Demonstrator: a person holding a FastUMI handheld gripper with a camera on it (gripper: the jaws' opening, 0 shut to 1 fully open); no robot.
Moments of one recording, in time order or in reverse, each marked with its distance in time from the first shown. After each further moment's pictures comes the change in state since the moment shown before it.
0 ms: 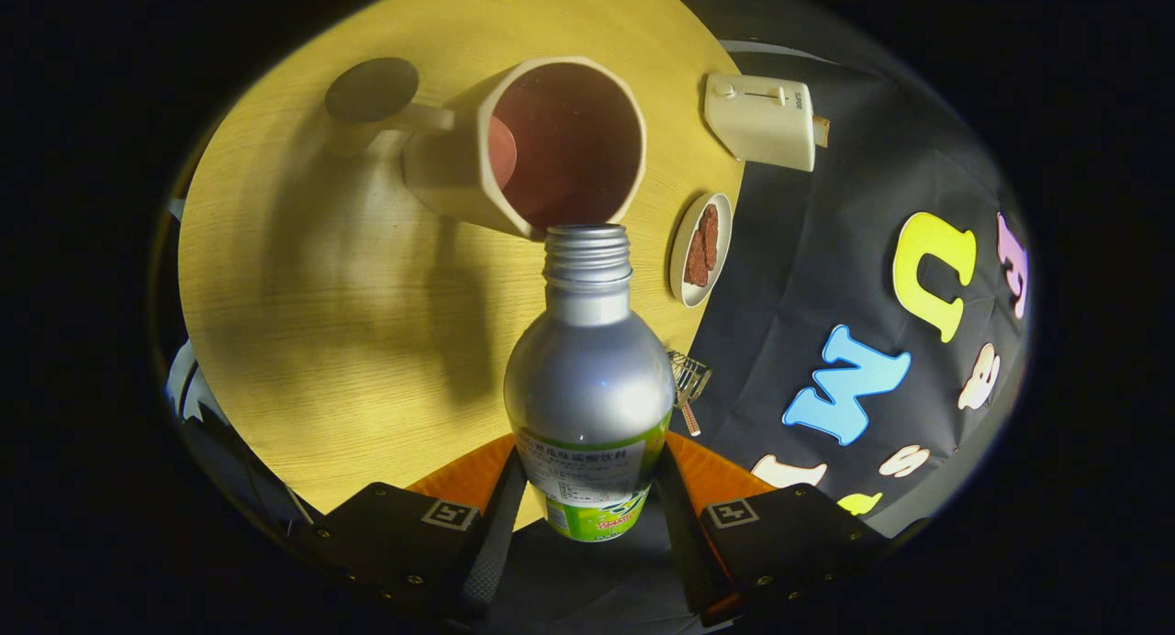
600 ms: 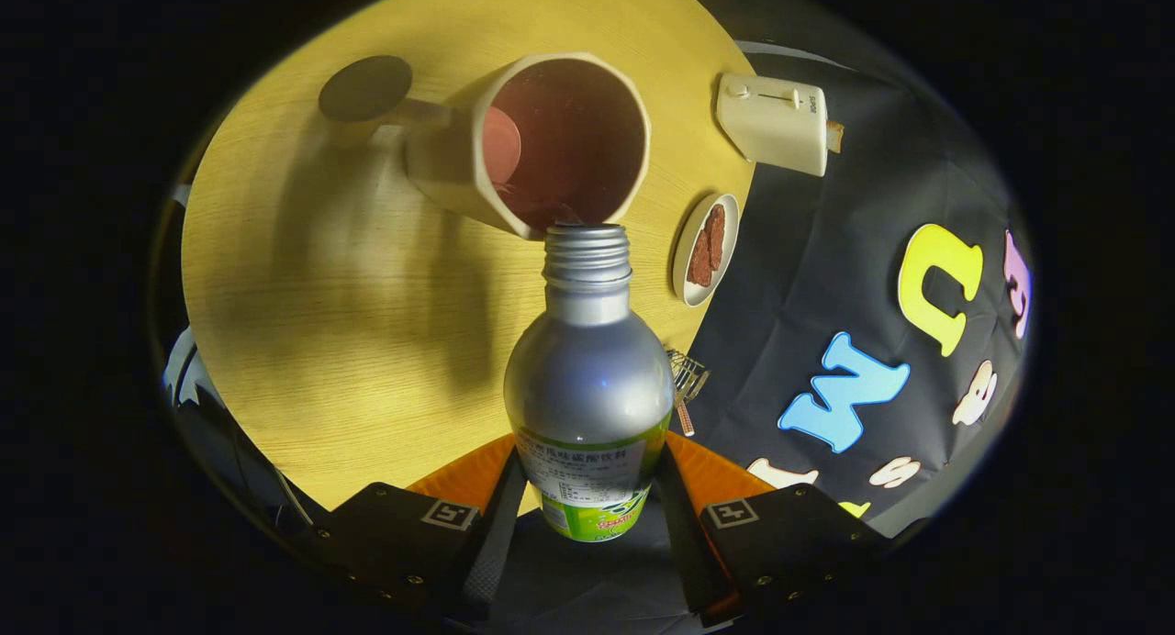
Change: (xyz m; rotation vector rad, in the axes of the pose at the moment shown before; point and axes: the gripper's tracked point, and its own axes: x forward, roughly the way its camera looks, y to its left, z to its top) arm -0.001 -0.002 0.002 -0.048 0.019 0.012
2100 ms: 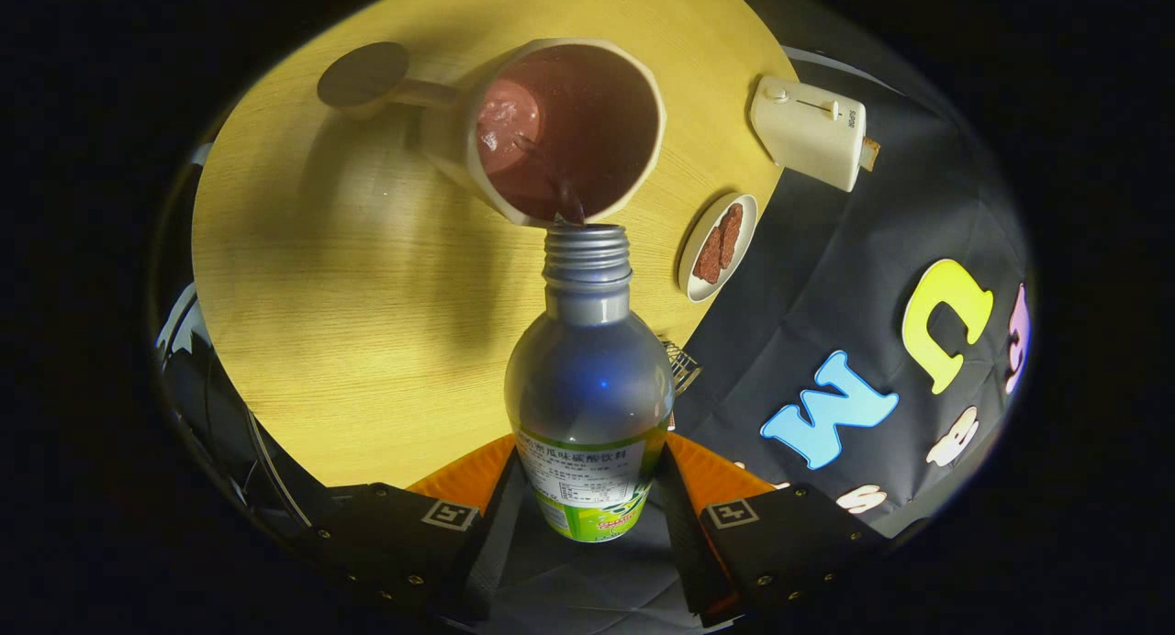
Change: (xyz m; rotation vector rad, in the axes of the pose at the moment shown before) arm -0.004 -0.019 -0.004 -0.136 0.084 0.021
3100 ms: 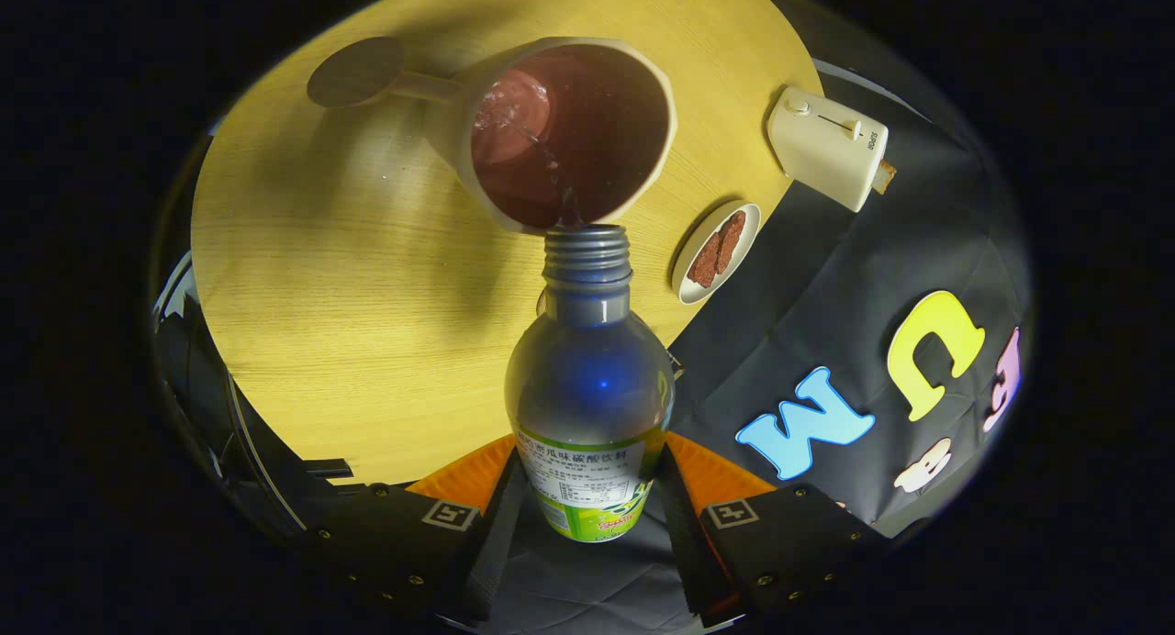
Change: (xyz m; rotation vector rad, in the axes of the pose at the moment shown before) arm -0.004 -0.019 0.003 -0.105 0.048 -0.048
